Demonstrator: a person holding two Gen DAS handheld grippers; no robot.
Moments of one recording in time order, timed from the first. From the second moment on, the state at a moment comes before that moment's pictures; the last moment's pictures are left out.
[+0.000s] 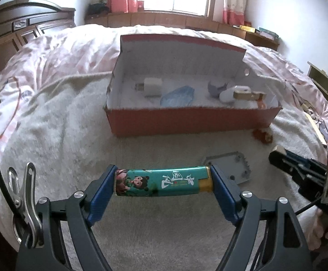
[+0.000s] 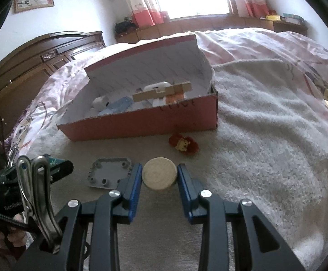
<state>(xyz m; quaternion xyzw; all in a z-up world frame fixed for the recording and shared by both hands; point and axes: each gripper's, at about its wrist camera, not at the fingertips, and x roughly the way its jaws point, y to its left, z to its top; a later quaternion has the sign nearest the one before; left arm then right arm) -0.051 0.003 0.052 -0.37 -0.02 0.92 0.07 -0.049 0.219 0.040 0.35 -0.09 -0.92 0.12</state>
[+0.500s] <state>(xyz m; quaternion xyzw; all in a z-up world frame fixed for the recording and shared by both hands) -0.059 0.007 0.076 -0.34 -0.02 0.94 0.08 -0.050 0.209 0.055 0.34 -0.07 -0.93 0.14</state>
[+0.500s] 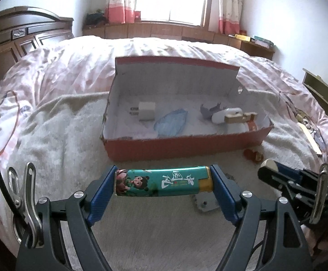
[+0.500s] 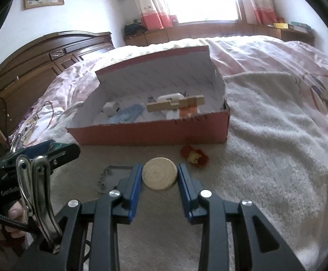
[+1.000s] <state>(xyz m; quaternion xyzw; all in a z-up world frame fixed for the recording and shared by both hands) -0.099 0.021 0.103 -0.33 -0.01 0.94 0.10 -0.072 0.211 0.088 0.31 -0.07 -0.94 0.15</state>
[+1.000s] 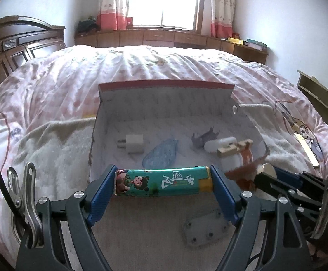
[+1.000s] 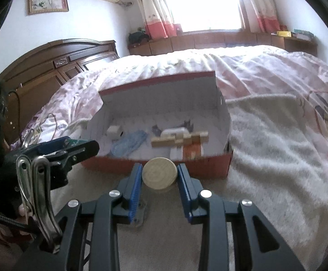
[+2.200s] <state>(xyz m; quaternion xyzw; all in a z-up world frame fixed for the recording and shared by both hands) -0.172 0.032 0.068 -0.36 0.00 0.93 0.09 -0.159 0.213 0.075 0.30 -0.05 -0.94 0.11</state>
